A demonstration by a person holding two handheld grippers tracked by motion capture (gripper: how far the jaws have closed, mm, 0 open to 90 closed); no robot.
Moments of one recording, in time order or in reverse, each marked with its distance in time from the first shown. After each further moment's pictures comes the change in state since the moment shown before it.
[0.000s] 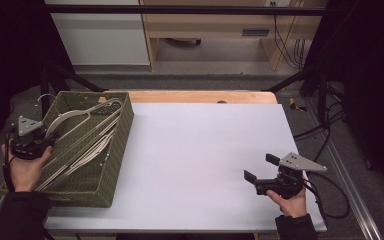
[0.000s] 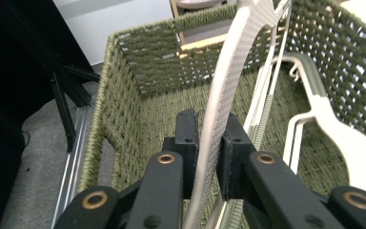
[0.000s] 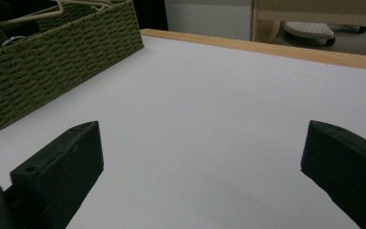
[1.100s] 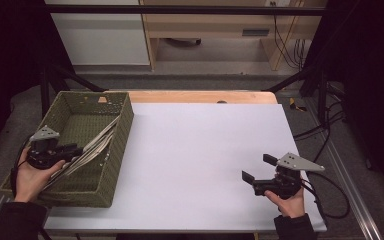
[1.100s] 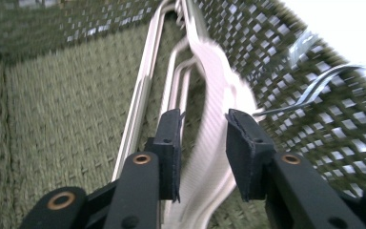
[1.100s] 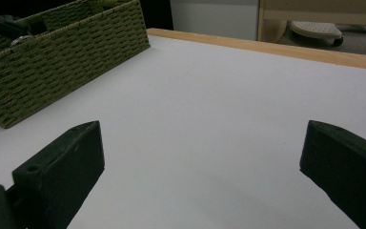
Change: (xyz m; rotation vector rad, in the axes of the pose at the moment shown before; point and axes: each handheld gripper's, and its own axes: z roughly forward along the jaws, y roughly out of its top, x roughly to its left) left arm -0.025 -0.006 -0.005 0.110 -0.380 0.017; right arm 0.004 0.001 0.003 0.001 0.018 0.003
